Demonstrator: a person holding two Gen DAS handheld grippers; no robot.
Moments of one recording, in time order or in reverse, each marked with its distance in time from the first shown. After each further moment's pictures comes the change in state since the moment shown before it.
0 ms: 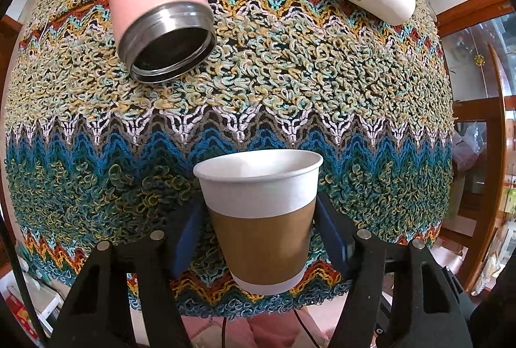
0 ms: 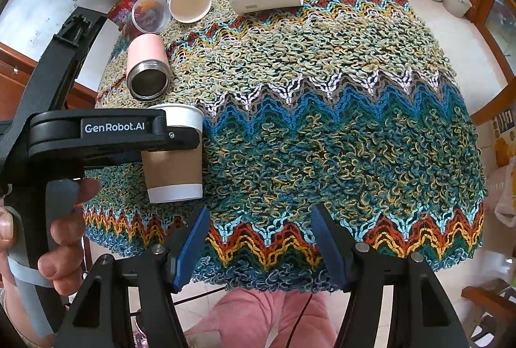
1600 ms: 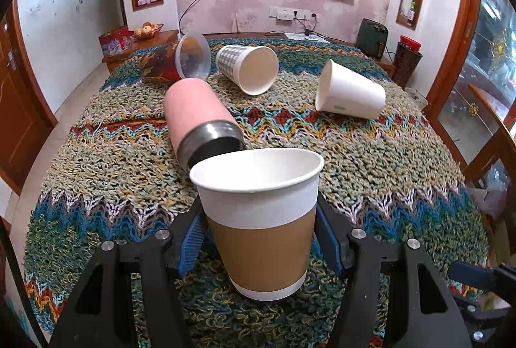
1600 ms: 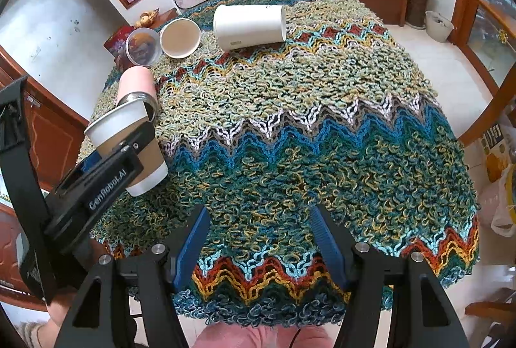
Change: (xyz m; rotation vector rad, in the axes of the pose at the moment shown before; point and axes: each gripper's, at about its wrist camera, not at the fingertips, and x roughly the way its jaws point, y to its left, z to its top) left arm -0.024 0.019 -0.063 0.114 -0.763 0.102; right arm 0.004 -0.011 -0.006 0.002 -0.198 -0.042
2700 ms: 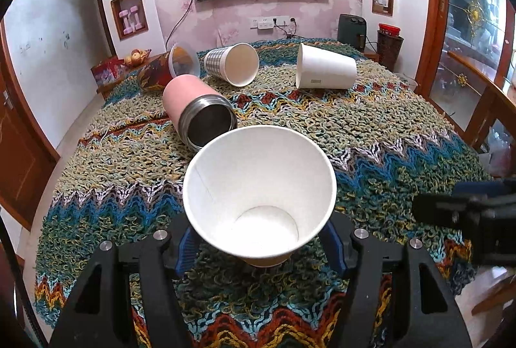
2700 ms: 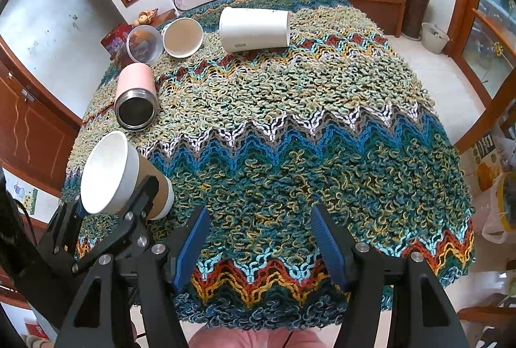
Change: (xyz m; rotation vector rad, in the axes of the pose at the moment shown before) left arm -0.027 -0.011 -0.048 0.156 -0.073 0.016; right arm -0.002 0.014 -0.004 -0.037 -0.036 -0.058
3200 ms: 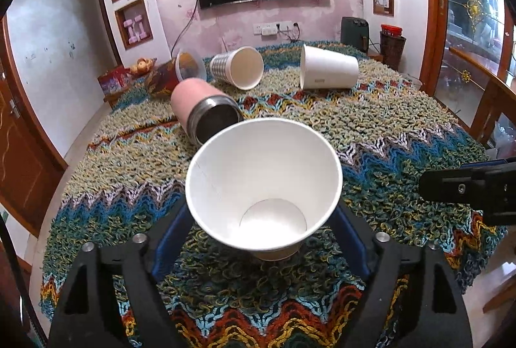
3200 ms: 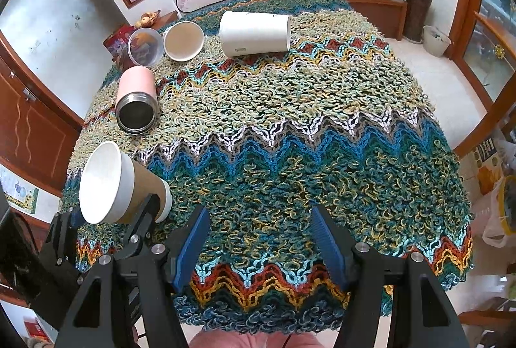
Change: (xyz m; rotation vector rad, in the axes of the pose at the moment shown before) left arm -0.005 -0.002 -0.007 0.023 -0.035 0.042; right arm -0.001 -0.003 0.003 -0.010 -0.011 0.009
